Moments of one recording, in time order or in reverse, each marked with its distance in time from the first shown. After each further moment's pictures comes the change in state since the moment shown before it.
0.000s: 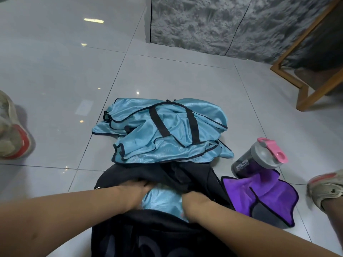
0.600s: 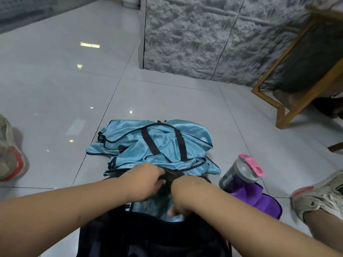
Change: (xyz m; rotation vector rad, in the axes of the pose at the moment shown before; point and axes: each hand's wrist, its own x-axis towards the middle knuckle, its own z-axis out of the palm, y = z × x) left_hand -0.023 0.025 -0.108 -0.220 0.462 0.038; right_hand -0.123 -0.011 -0.120 -0.129 0.112 0.016
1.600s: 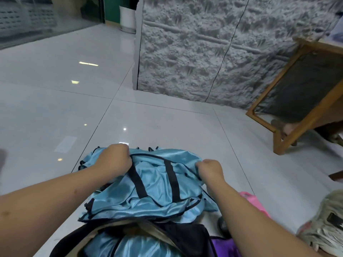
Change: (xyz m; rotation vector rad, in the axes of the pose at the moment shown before) left_hand 0.113 -0.098 -0.071 -0.131 0.400 -0.540; right_hand 0.150 0.151 -0.034 1.476 0.741 0.363
